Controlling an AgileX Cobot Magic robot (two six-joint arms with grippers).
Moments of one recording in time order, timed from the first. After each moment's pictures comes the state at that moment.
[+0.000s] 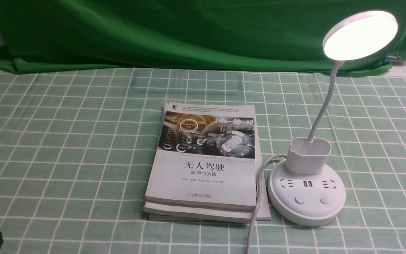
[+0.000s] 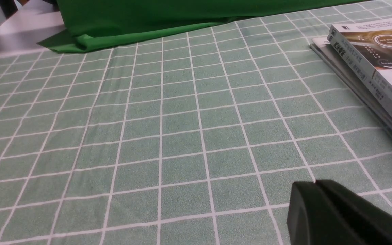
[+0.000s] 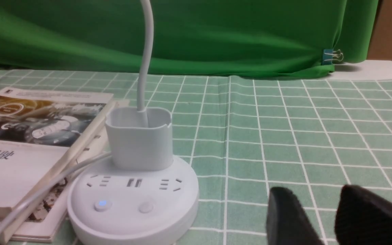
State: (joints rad) right arm 0.08 0.00 0.01 0.00 0.24 -0.05; left arm 0.02 0.00 0.01 -0.17 0.31 0.39
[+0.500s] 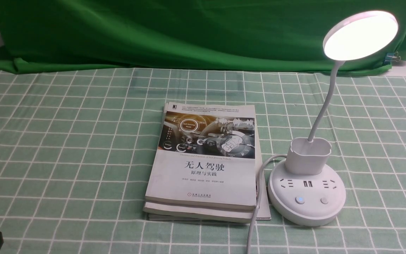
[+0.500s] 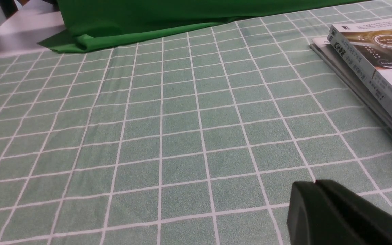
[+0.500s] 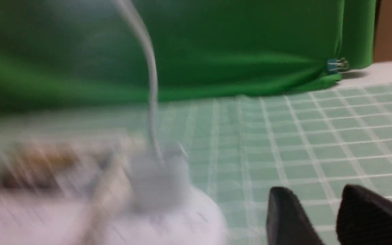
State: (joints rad) right arm 0.08 0.00 0.01 0.07 0.12 0.17; left arm 0.02 0.00 0.01 -0.17 0.31 0.39
